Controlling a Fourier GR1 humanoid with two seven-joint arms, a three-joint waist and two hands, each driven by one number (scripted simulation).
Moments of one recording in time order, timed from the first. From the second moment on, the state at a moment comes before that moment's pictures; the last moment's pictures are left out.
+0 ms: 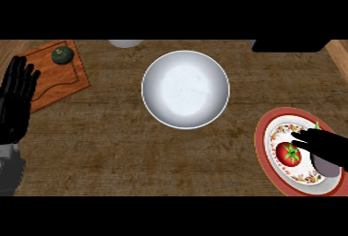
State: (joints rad) left arm -0.21 0.43 0.10 -1.48 0.28 0.11 -0.08; right arm 0.09 -0.81 0.02 -1.78 0.72 0.55 -0.51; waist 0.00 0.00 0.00
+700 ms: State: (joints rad) left arm -0.21 0.39 0.15 -1.51 0.24 0.09 -0.03; right arm -0.01 -0.71 0.08 -1.57 0.86 0.45 -0.64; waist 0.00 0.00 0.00
